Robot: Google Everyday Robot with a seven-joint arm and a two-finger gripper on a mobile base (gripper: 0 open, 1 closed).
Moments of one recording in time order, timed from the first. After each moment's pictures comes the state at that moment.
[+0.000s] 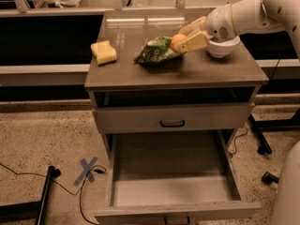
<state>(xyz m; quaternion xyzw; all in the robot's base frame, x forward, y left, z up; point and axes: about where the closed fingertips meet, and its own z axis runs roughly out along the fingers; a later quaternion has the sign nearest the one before) 0.708 -0.119 0.923 -0.53 0.68 0.24 0.45</state>
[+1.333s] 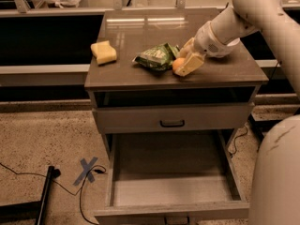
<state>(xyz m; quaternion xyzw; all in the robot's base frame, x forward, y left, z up) 0.700 -0.124 0.837 -0.65 0.69 0.14 0.30</state>
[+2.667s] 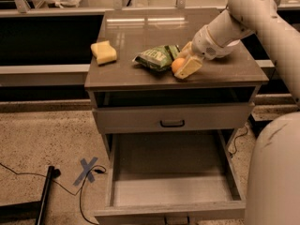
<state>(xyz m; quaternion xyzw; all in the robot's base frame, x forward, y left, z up) 0.700 -0.116 0.827 -0.65 0.68 0.15 0.29</state>
